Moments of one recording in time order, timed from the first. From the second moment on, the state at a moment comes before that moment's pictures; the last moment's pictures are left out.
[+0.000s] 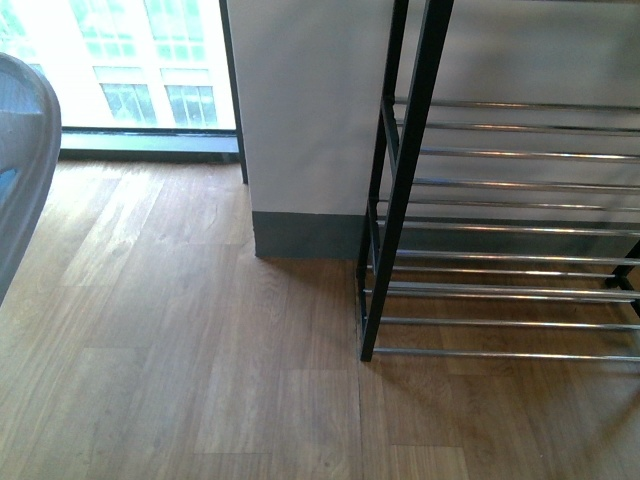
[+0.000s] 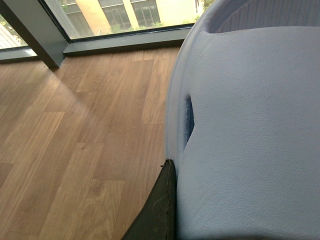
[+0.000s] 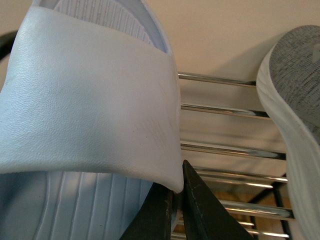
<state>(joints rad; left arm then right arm) -0.21 1.08 0.26 0.41 -0.34 0.07 -0.10 1.37 1.05 0.06 0.02 -0.08</state>
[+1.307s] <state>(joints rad) -0.21 1.08 0.26 0.41 -0.34 0.07 -0.09 1.82 1.26 -0.03 0.39 -0.52</state>
